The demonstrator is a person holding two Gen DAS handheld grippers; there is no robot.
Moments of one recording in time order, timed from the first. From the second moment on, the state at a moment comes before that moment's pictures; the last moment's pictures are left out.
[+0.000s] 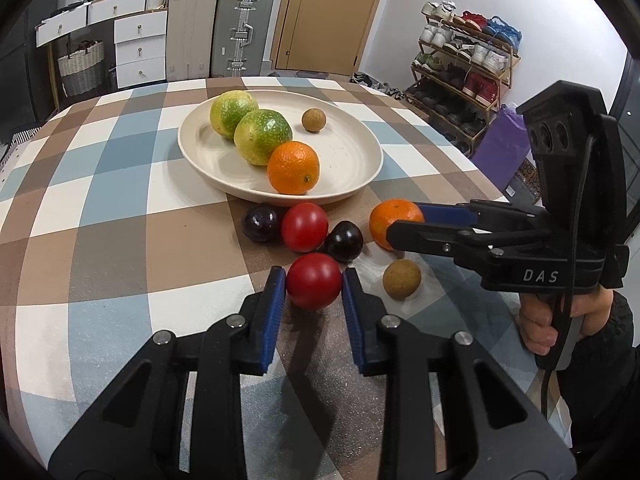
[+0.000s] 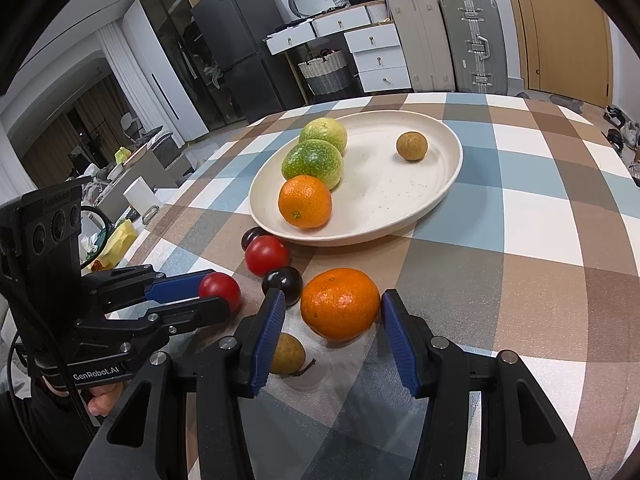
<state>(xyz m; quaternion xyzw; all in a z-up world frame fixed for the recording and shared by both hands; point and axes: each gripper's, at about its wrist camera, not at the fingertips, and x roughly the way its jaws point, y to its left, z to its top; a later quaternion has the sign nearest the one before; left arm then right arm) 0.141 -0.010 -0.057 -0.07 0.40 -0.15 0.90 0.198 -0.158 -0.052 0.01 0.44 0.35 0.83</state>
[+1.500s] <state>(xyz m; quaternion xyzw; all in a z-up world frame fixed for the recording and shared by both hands) 0.132 0.013 -0.029 -0.07 0.34 -0.08 0.94 0.199 -0.183 -0.024 0.06 0.36 0.34 0.87</state>
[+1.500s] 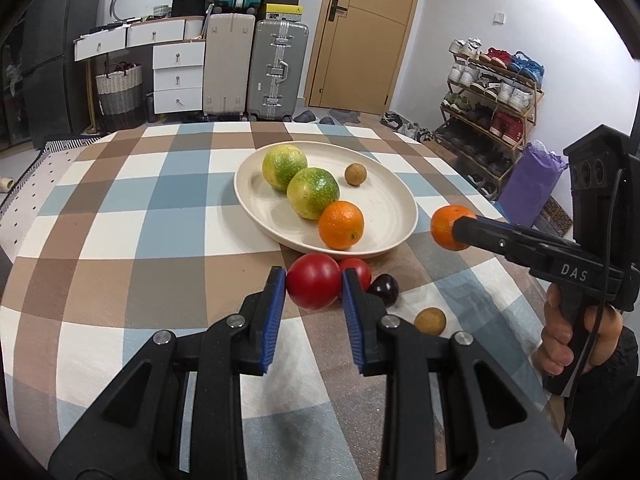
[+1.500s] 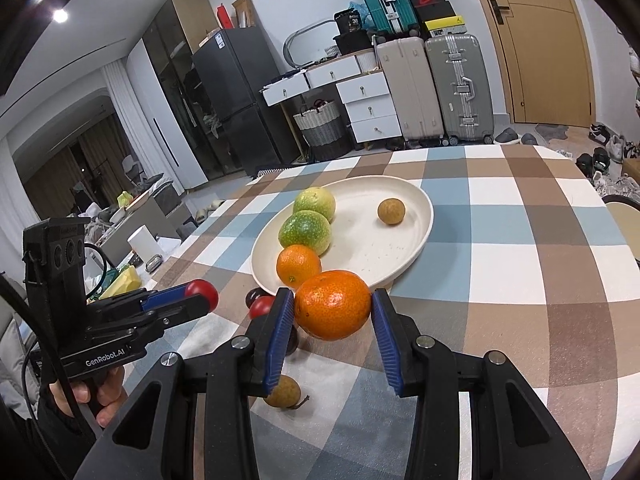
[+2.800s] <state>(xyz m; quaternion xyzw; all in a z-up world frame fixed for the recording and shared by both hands) 0.214 0.018 -0.025 -0.06 0.32 -0.06 0.94 0.248 -0.166 -0.015 0.07 0.34 0.30 0.89</state>
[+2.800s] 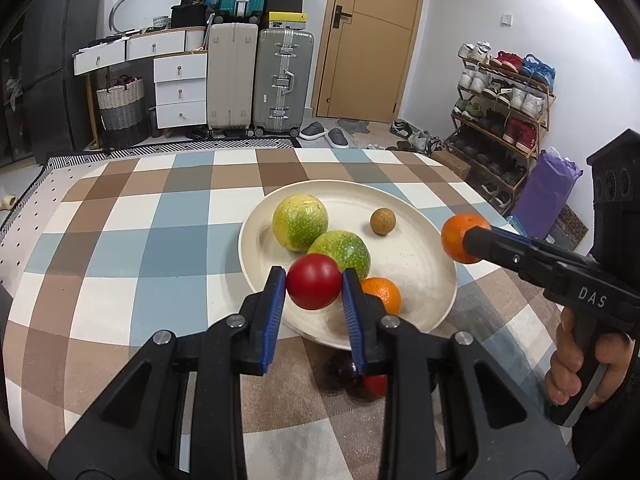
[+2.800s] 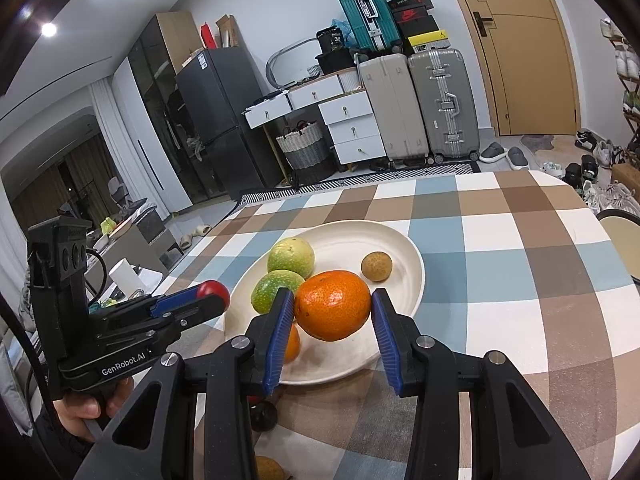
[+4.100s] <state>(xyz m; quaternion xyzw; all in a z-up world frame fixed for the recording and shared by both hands) 0.230 0.022 -0.043 -0.06 0.35 -0.06 0.93 0.257 -0.155 -0.033 0.05 0.37 0.27 0.89</state>
